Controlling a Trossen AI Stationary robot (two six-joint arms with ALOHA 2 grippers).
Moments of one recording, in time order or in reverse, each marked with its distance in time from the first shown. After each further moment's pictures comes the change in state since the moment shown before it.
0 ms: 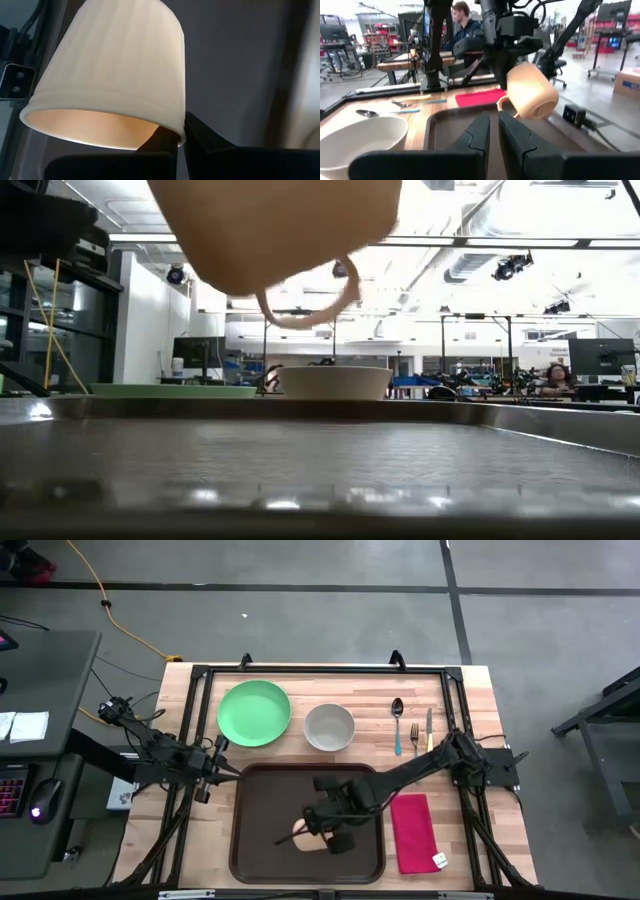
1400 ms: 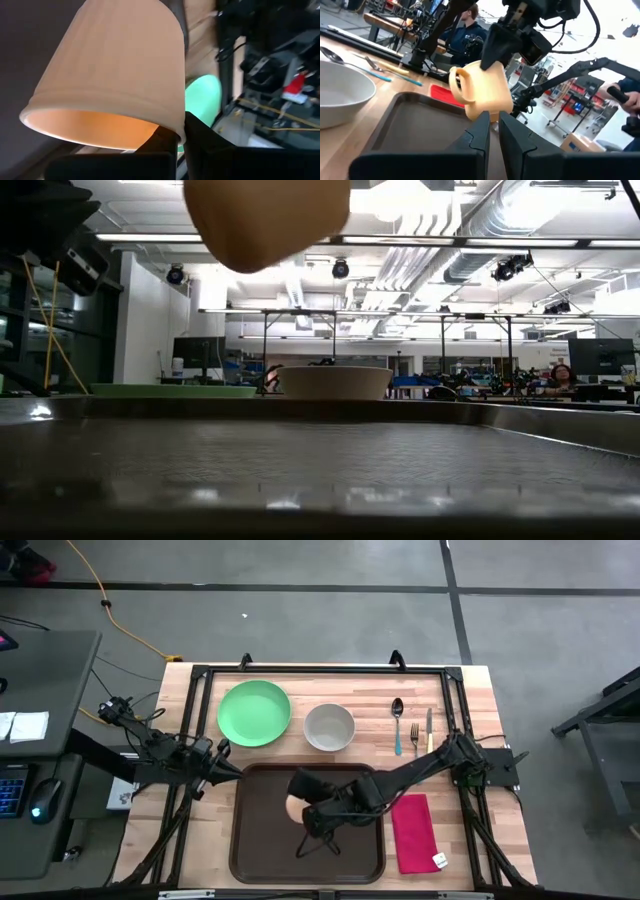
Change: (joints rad) left arm 0.000 0.000 0.003 0.024 -0.007 -0.505; right arm 0.019 -0.001 0.102 0.048 0.470 -1.039
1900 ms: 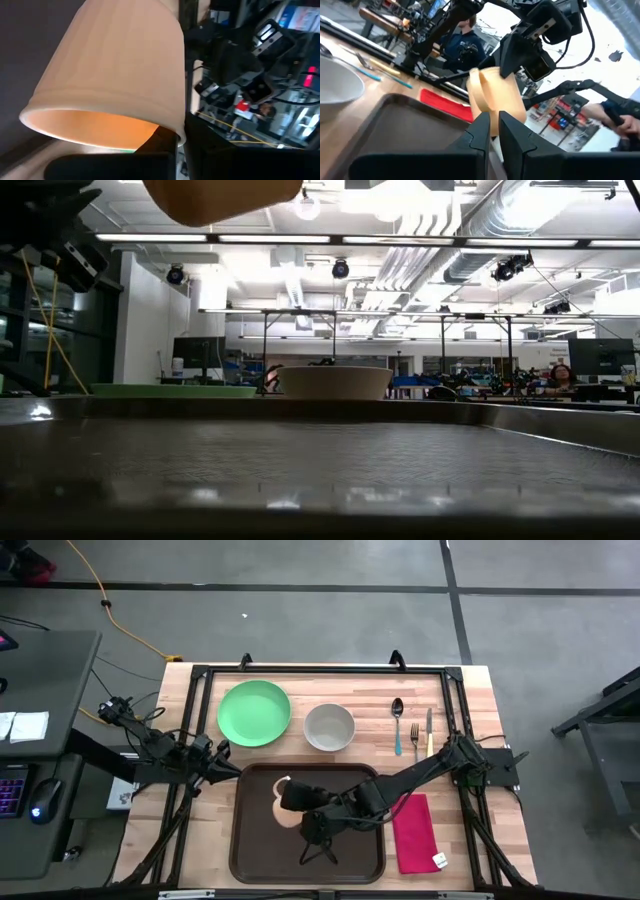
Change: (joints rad) left arm 0.000 0.000 0.002 0.054 0.007 -0.099; right arm 0.024 0.000 0.000 0.197 0.063 -0.247
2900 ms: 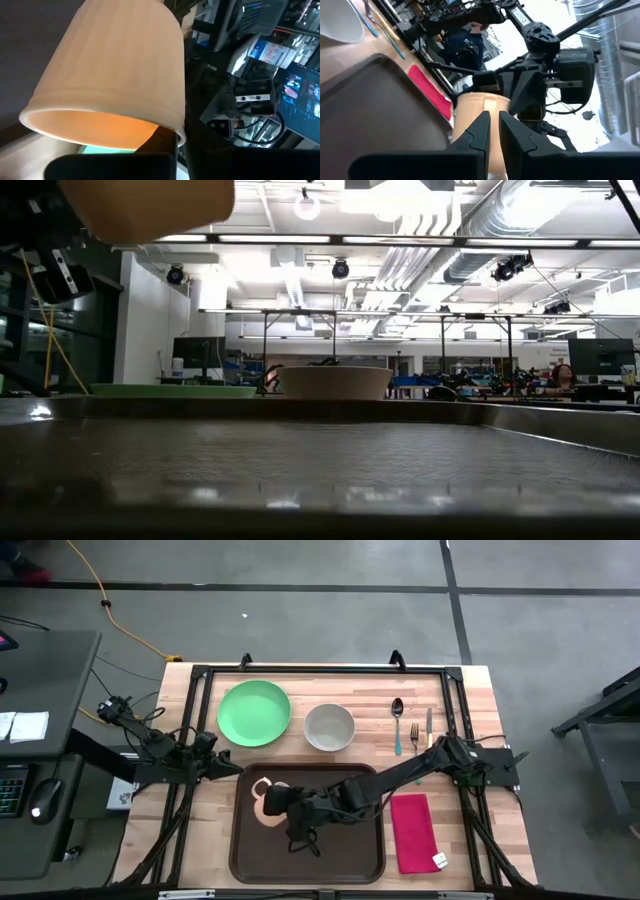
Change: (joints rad) left arm 0.000 0.021 0.000 0.008 -0.043 -0.456; right arm -0.062 0.080 -0.001 0.263 -0.083 -0.297
